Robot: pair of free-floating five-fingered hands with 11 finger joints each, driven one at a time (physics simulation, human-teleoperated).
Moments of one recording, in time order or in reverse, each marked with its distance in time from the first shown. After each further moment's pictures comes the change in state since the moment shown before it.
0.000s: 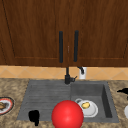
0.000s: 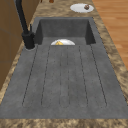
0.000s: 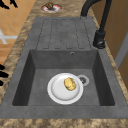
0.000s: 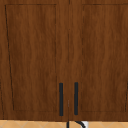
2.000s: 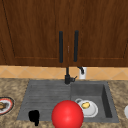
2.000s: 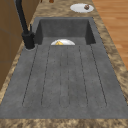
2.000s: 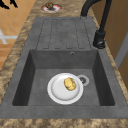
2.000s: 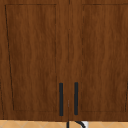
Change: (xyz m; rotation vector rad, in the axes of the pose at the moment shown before) left hand 0.000 0.000 0.000 0.000 0.000 0.000; right hand -0.100 0.111 0.038 0.198 0.005 -0.055
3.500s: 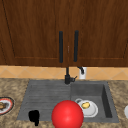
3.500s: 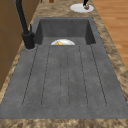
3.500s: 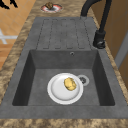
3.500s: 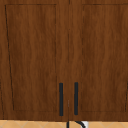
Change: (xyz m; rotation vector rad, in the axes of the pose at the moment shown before) left hand 0.000 0.000 0.000 0.000 0.000 0.000; right hand -0.040 0.001 -0.089 0.170 -0.012 -0.049
